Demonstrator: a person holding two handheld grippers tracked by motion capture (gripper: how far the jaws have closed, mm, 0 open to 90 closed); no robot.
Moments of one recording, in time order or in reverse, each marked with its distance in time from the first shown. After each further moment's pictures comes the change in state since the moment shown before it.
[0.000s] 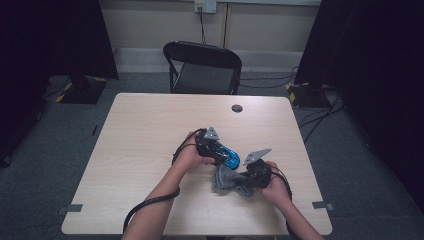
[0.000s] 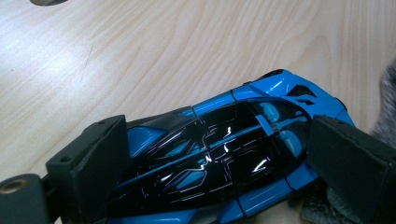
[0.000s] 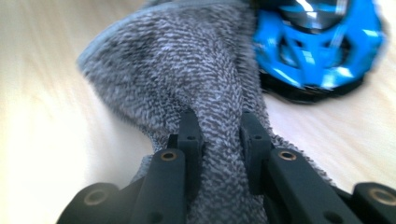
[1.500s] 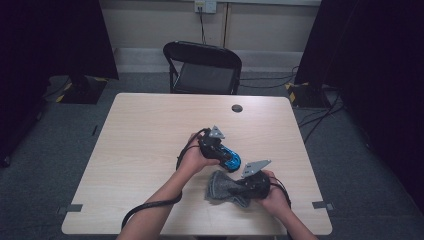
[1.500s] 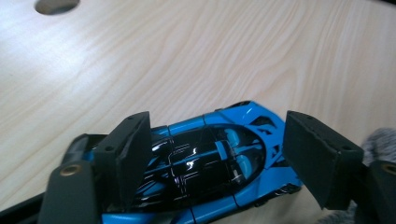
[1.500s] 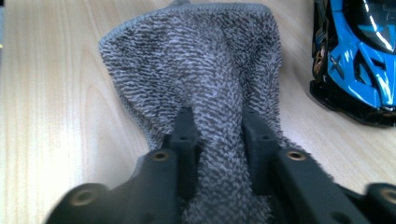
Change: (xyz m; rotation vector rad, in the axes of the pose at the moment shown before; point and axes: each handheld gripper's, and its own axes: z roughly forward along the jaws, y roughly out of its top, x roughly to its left) left arm -0.025 0.021 -0.006 0.010 0.016 -0.081; right arm 0.031 -0.014 0.003 -0.089 0.068 -0.091
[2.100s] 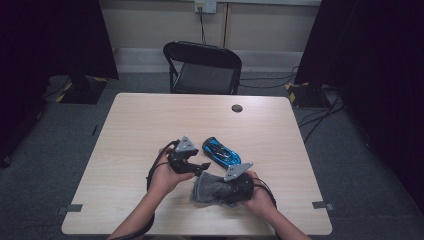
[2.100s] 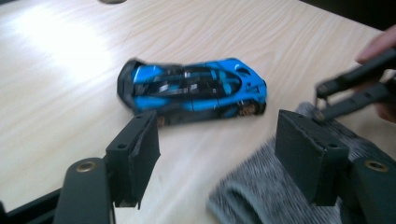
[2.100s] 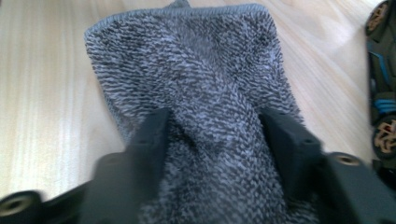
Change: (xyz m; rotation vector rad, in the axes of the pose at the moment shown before) left arm -0.015 -0.041 -0.088 -0.099 0.062 -0.073; right arm 0.020 0.024 0.036 -0.007 -0.006 -0.094
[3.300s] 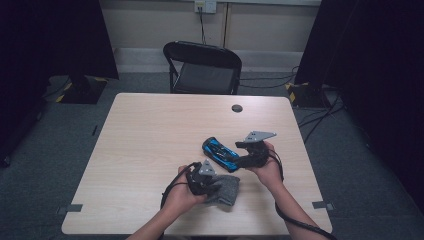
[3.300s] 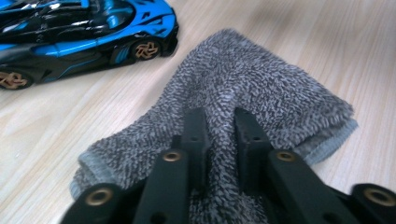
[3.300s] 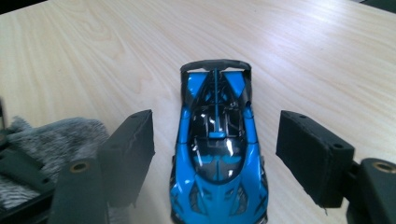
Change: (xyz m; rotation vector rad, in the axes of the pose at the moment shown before) left arm -0.069 -0.027 0.020 0.174 -0.101 0.058; right arm -0.082 0.021 -0.042 -0.205 -0.205 0.197
